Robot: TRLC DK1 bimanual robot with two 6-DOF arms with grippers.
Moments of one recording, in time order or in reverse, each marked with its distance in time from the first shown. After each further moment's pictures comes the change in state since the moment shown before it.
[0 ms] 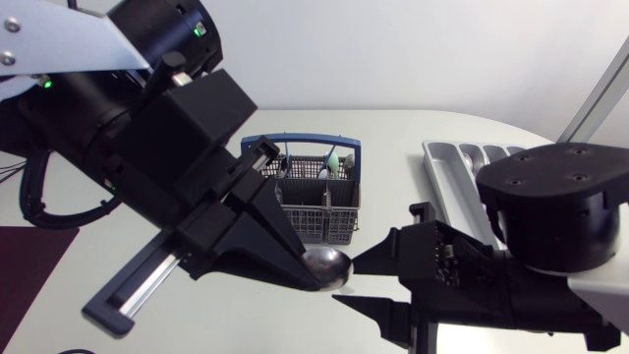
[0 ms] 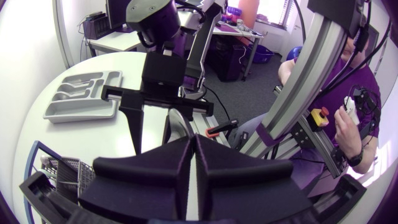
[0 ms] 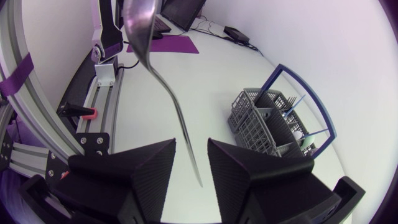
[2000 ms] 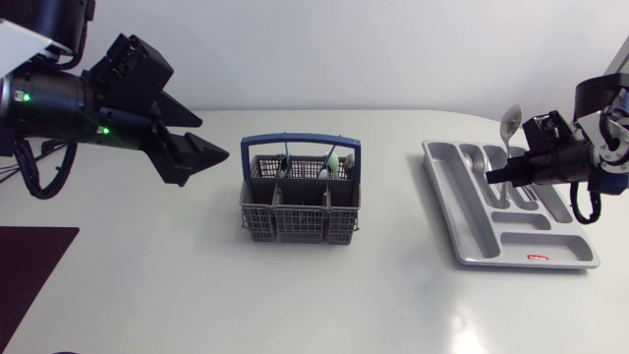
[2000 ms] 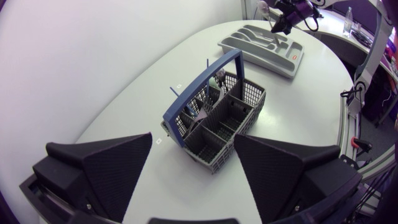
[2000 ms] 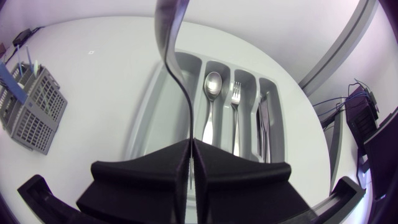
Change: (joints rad) left arm 0.396 -0.129 -0.187 0.510 -0.655 -0.416; right arm -1.126 0.616 0.326 0.103 0.156 0.057
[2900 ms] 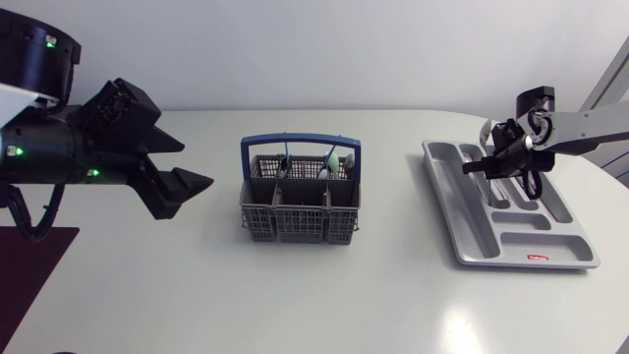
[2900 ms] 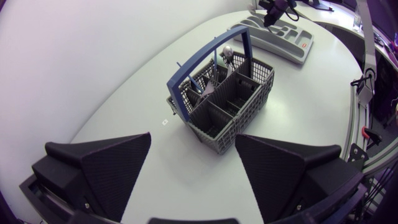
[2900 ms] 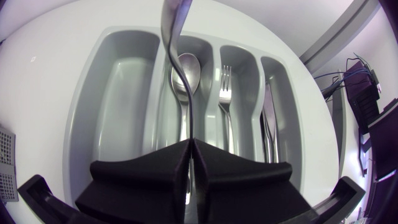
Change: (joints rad) left arm 0.018 -0.118 -0.183 0.060 -0.078 0.000; right arm 0.006 0.517 0.381 0.002 0.168 0.105
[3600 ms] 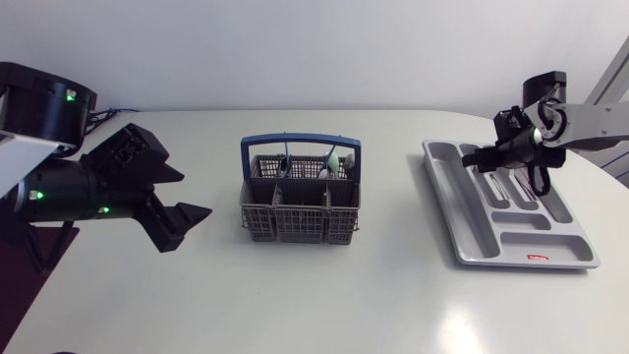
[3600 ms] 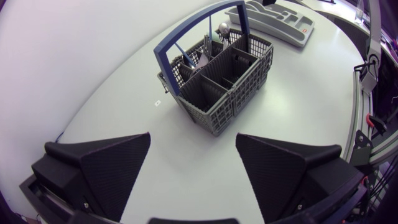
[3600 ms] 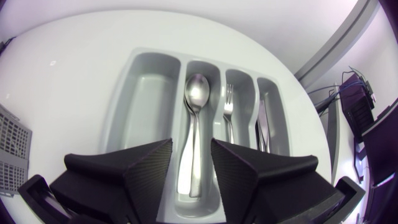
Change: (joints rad) left arm 0.000 -0.035 -0.151 0.059 -0.030 0.002; right arm 0.054 -0.195 -0.131 0.031 -0.005 -0.001
